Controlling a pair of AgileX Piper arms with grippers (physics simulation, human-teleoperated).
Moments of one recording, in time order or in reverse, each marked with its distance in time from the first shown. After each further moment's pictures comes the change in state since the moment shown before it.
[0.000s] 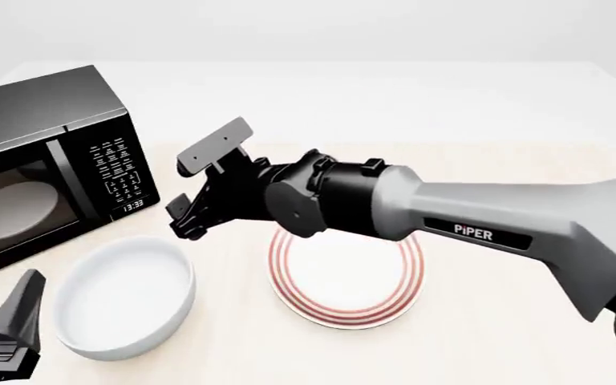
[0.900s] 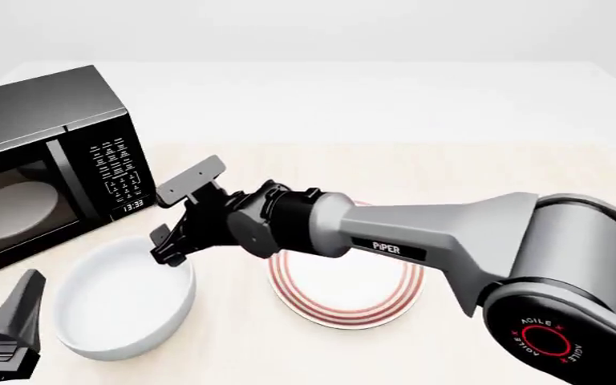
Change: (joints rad) left arm 0.000 0.000 0.000 0.000 0.000; right arm 0.033 0.210 -0.144 0.027 0.078
